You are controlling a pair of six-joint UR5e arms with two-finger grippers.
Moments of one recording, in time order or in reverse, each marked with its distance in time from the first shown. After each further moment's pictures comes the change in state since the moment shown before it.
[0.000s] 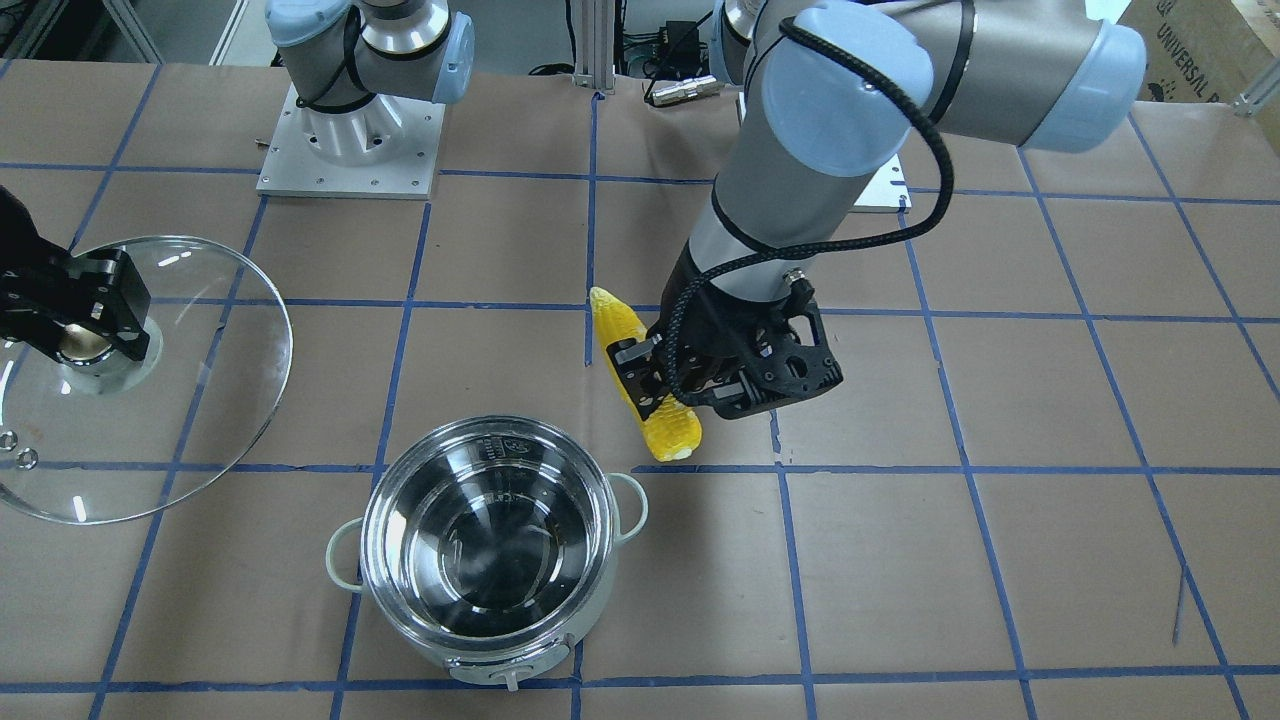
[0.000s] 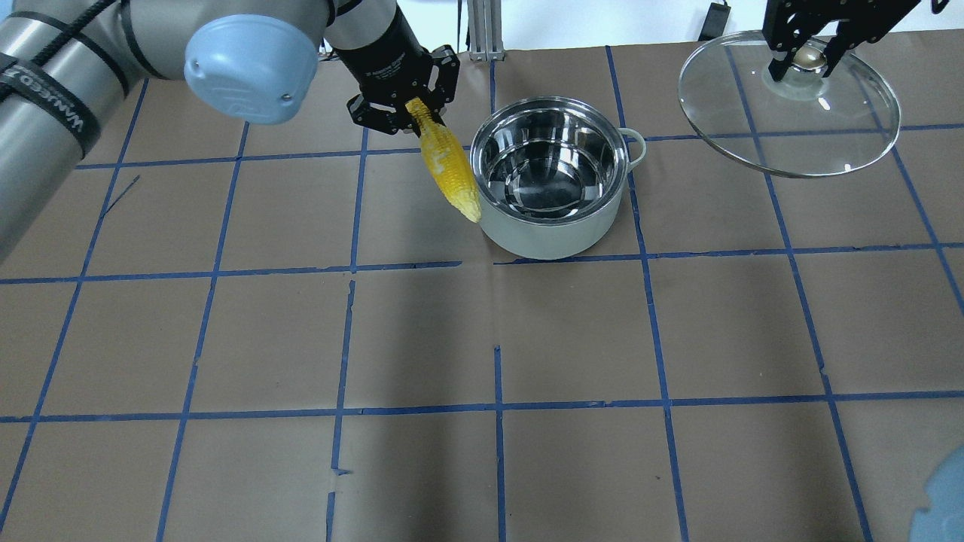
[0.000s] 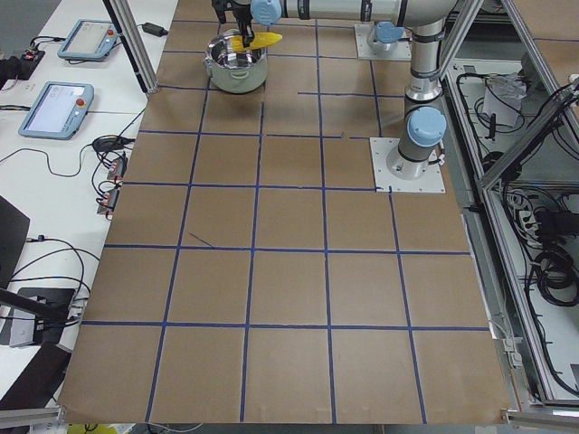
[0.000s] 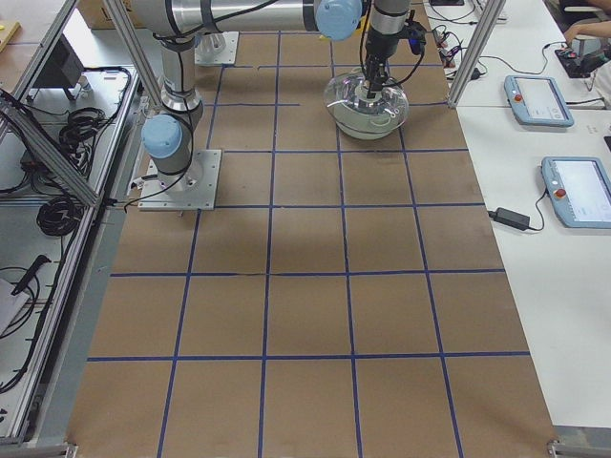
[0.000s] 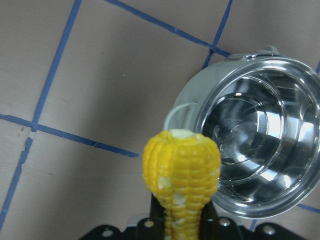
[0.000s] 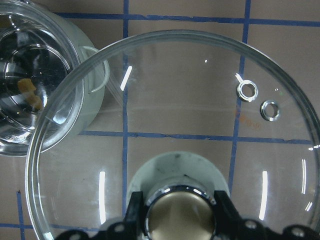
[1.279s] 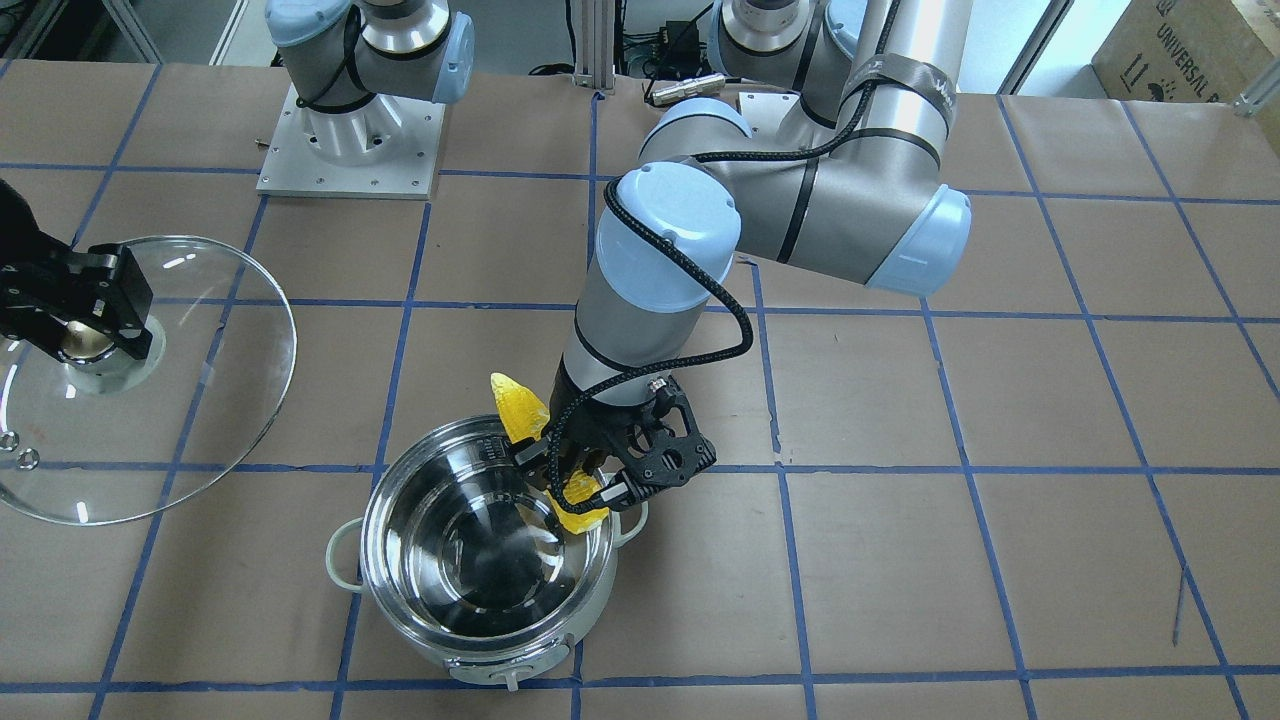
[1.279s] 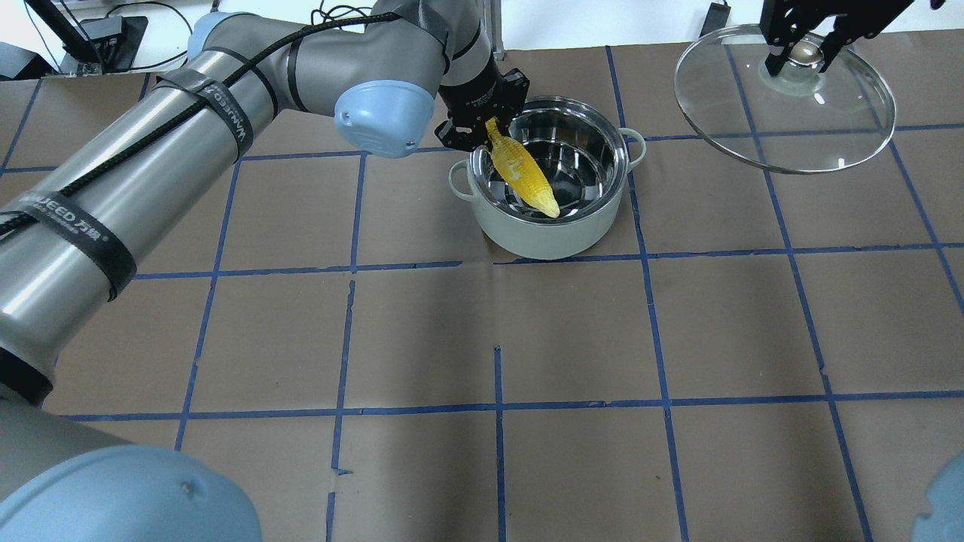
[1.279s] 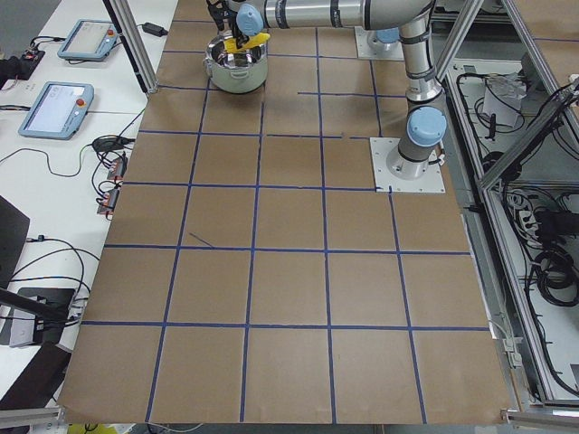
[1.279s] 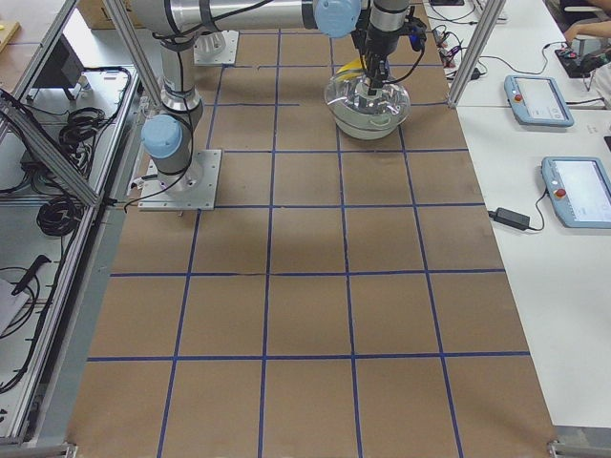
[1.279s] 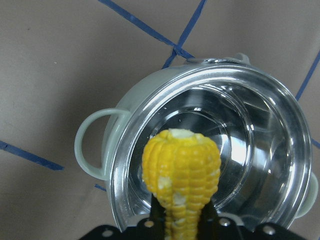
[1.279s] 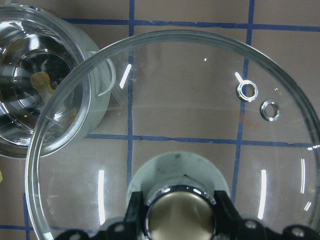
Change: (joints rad) left arm -0.091 -0.172 0.025 0.194 0.027 -0.249; right arm 0.002 -0.006 -0.003 -0.004 0.015 0.002
